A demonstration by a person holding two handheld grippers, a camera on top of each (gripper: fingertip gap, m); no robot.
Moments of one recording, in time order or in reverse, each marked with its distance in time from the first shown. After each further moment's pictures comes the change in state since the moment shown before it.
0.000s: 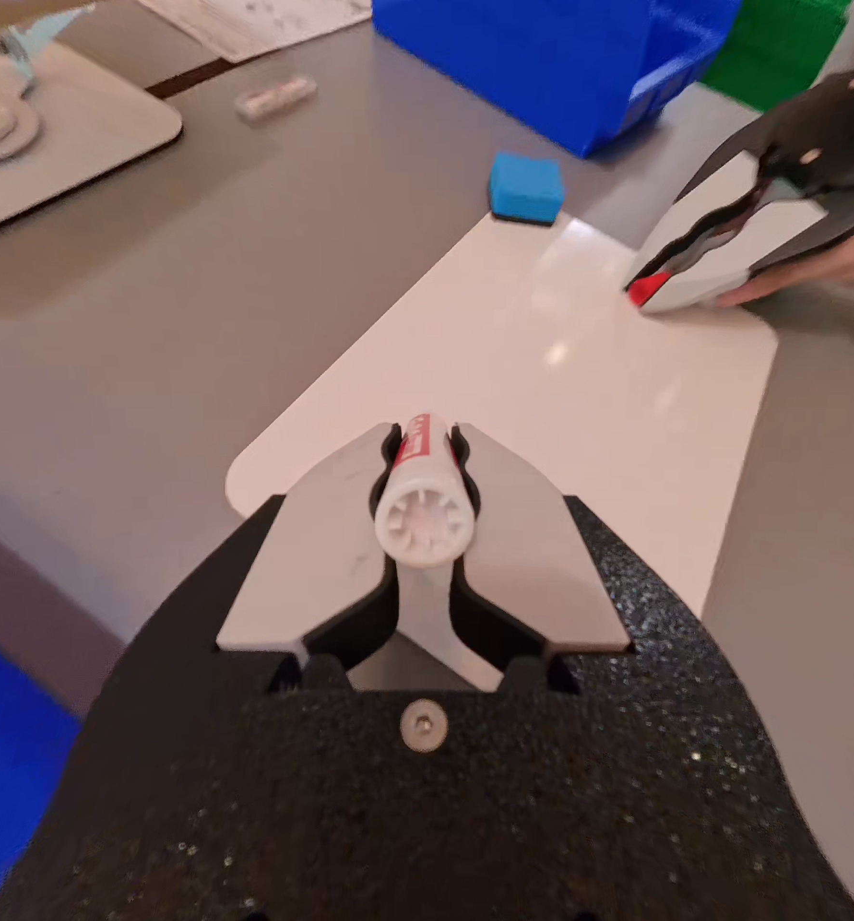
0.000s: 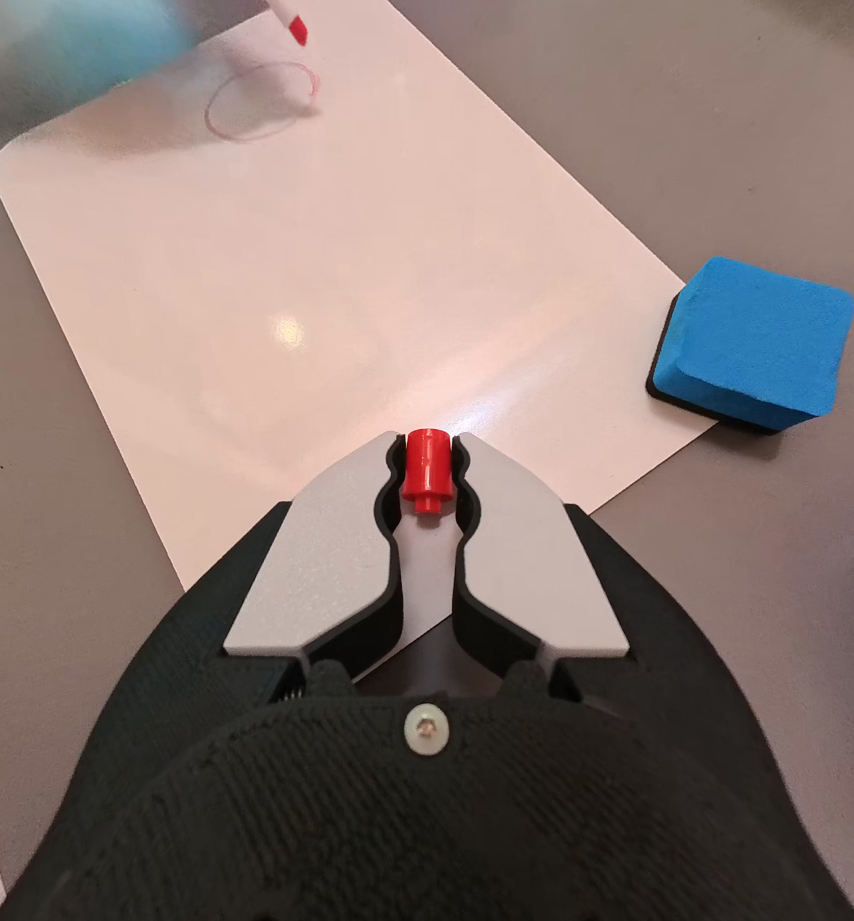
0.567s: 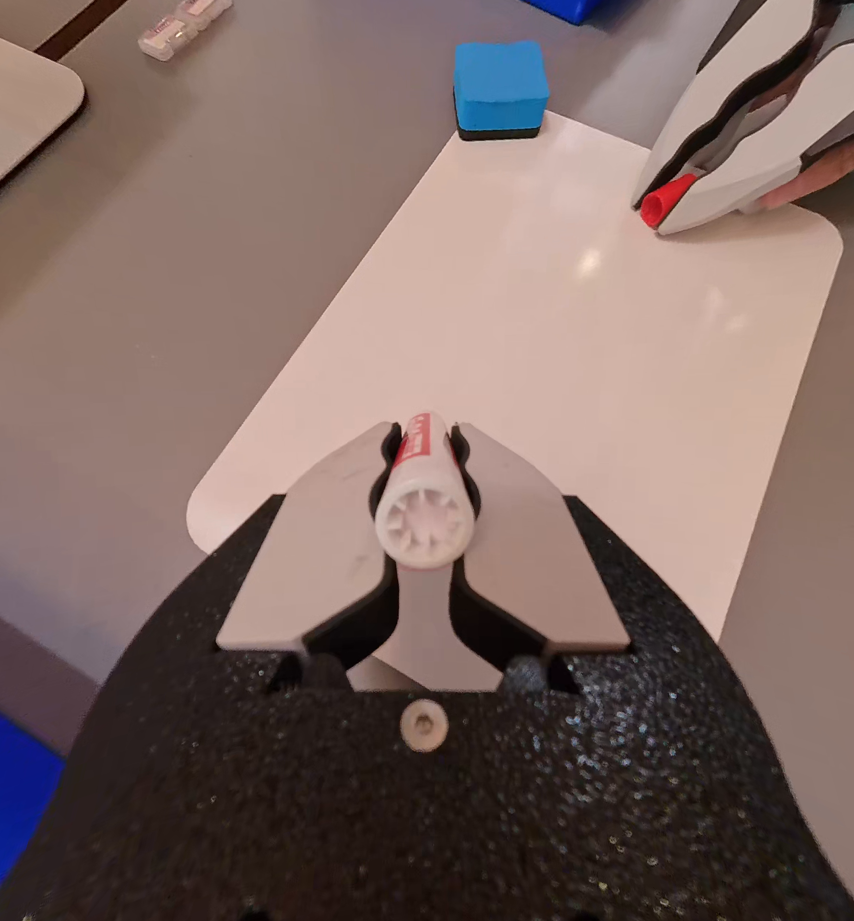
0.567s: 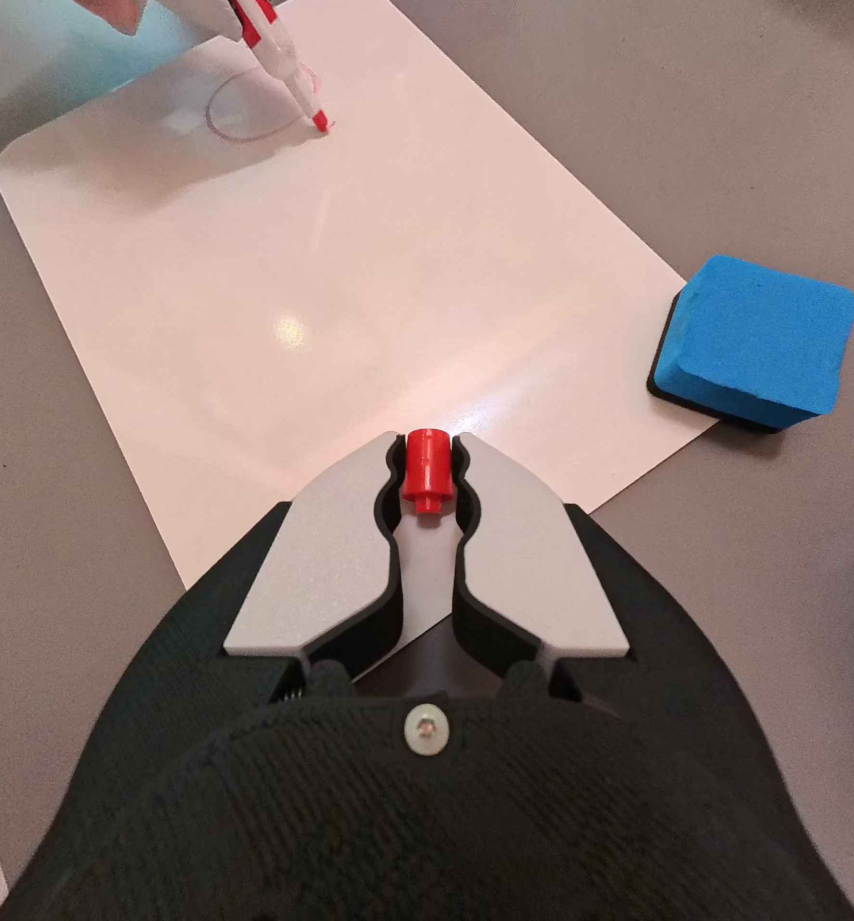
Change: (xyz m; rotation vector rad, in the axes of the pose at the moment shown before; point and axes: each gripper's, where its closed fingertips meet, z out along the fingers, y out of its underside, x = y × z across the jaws) left arm 0.018 0.010 0.025 -0.160 -0.016 0.150; right arm 0.000 0.000 0.000 0.000 -0.004 0.002
